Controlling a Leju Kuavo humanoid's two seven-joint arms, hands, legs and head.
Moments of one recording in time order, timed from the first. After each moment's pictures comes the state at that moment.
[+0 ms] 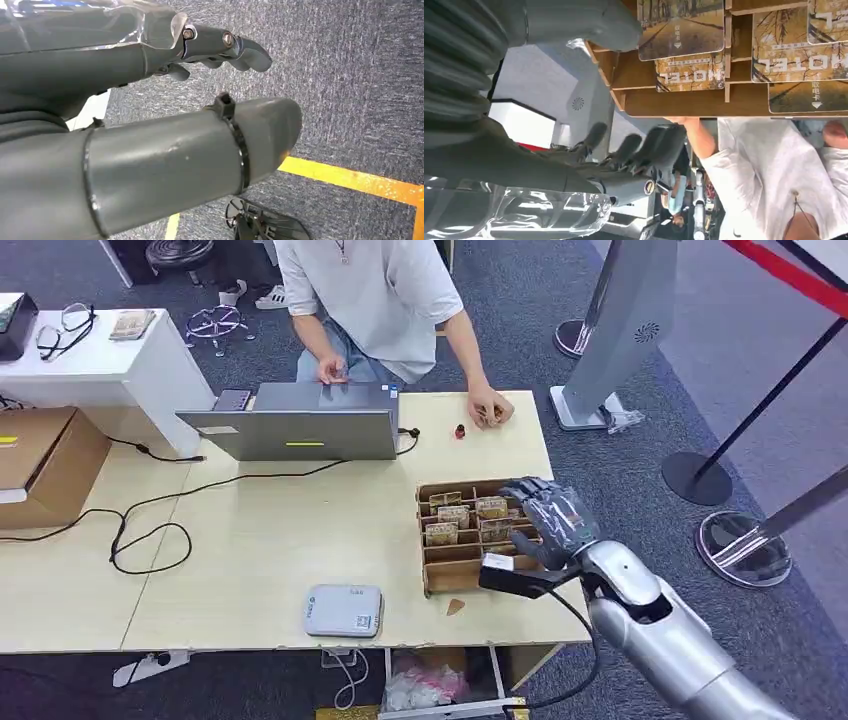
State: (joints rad) left arm -0.09 -0.18 1.03 -0.20 -1.03 0.39 -0.02; right arm -0.40 -0.46 0.67 -1.24 0.96 -0.20 -0.19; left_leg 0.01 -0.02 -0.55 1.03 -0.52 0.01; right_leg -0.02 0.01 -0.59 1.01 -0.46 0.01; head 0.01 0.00
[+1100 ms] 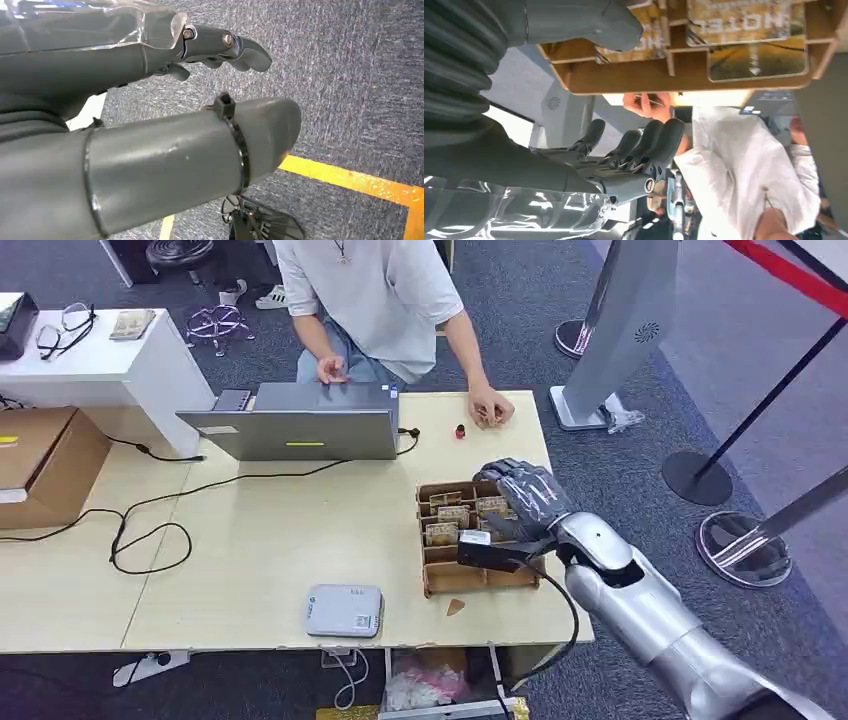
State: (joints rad) left arm -0.09 -0.18 1.03 -0.20 -0.99 0.40 -0.03; right arm -0.57 -0.37 0.74 -1.07 0.91 -0.18 -0.26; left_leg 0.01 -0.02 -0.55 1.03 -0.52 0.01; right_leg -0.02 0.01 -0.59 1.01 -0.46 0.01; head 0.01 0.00
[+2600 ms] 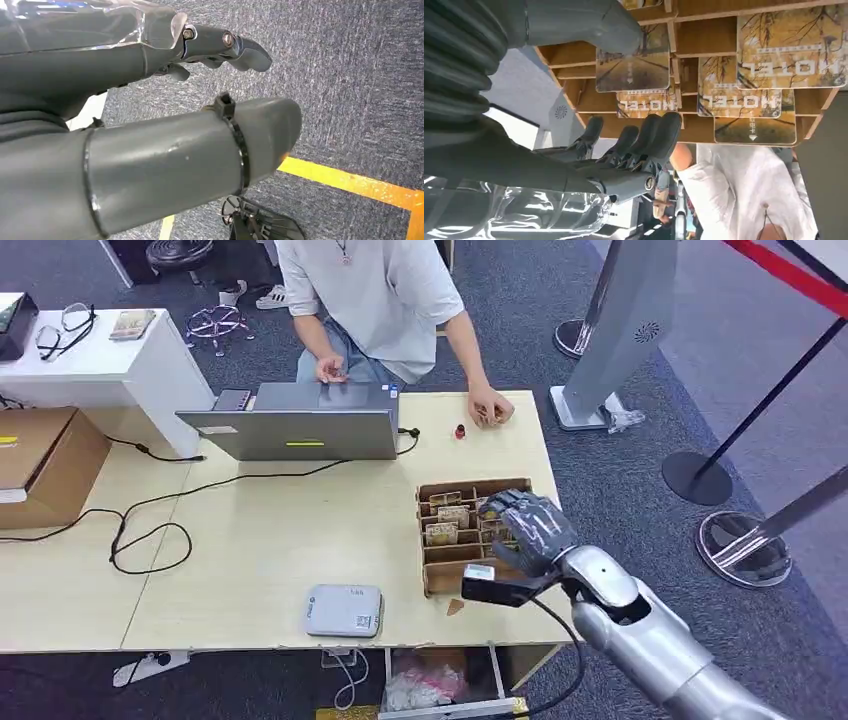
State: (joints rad) left arm -0.09 -0.18 1.05 -0.20 -1.00 0.41 -0.04; right arm -0.43 -0.42 0.75 -1.18 0.94 -0.20 -0.20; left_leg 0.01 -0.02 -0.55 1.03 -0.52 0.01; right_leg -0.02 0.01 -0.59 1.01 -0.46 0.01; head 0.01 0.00
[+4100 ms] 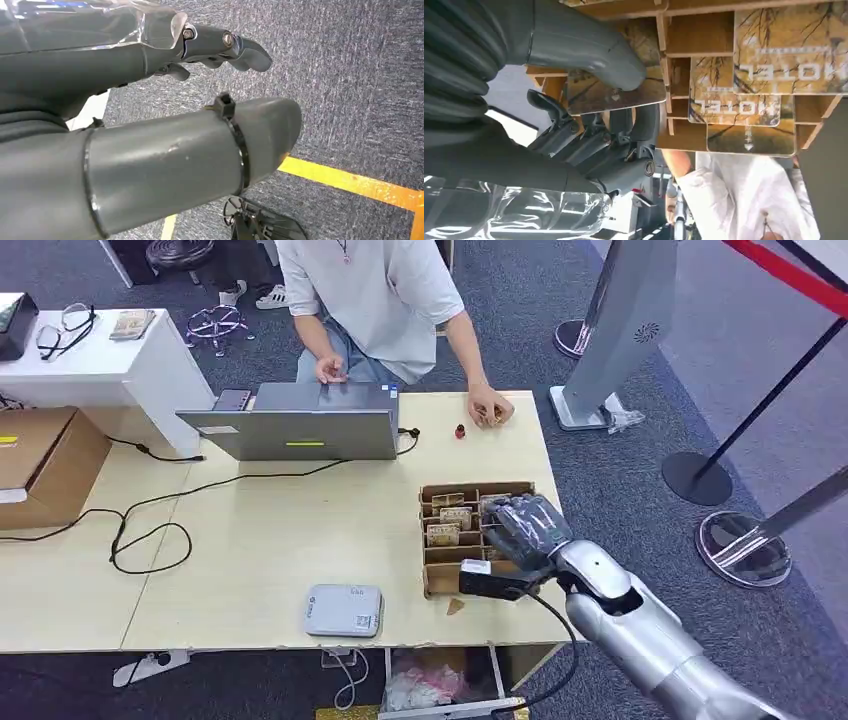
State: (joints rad) left arm -0.09 -0.18 1.05 -0.20 -1.00 0.40 -0.03; right arm -0.47 -0.39 0.74 -1.10 0.94 -0.21 -0.23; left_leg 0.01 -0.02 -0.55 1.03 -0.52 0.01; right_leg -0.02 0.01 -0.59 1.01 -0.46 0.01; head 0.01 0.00
